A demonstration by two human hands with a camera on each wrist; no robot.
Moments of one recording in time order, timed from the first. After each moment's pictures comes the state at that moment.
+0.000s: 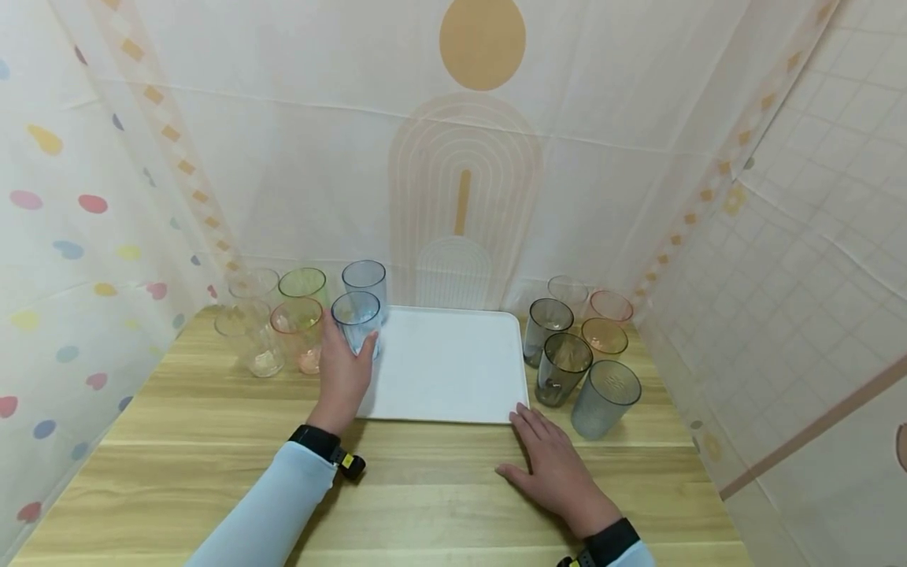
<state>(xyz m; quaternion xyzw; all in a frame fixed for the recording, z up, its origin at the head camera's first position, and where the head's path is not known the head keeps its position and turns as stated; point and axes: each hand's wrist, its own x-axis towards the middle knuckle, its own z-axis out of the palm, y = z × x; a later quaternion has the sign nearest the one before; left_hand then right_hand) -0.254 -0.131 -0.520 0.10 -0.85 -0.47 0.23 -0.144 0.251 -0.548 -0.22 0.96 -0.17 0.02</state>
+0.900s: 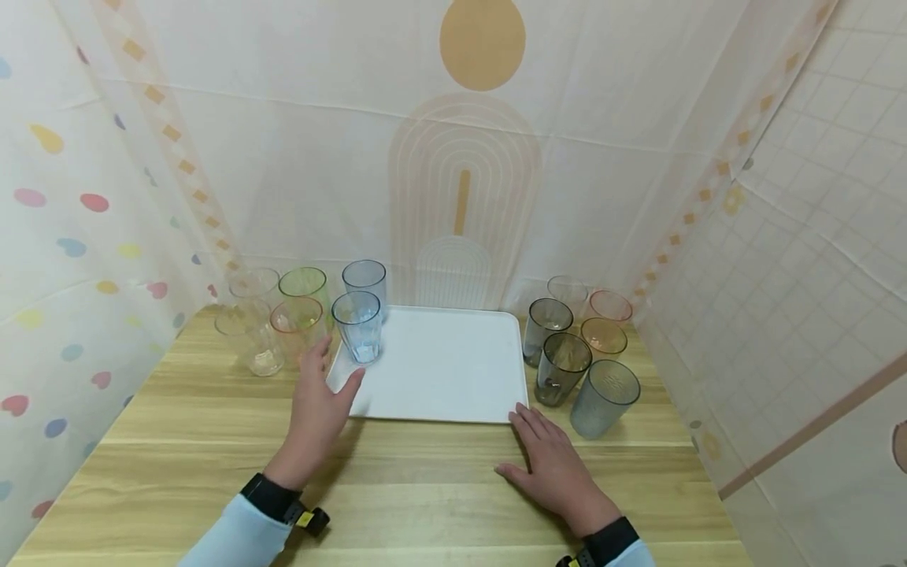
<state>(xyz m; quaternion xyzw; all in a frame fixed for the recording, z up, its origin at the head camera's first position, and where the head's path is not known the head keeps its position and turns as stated) -0.180 -0.152 -0.512 0.03 -0.86 -0.46 0.22 -0.145 0.252 -0.549 -0.22 0.96 -0.17 0.01</state>
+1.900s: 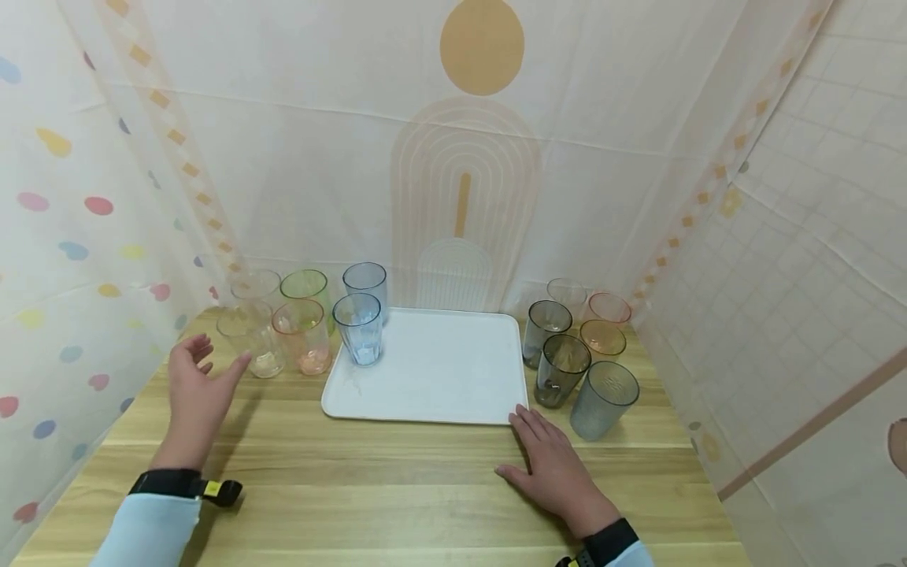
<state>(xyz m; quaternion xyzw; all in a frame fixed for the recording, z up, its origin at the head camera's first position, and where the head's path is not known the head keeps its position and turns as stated) -0.187 -0.324 -0.517 0.16 -0.81 -0.51 0.25 -0.143 0.251 -0.548 -0.22 0.96 -0.18 0.01</state>
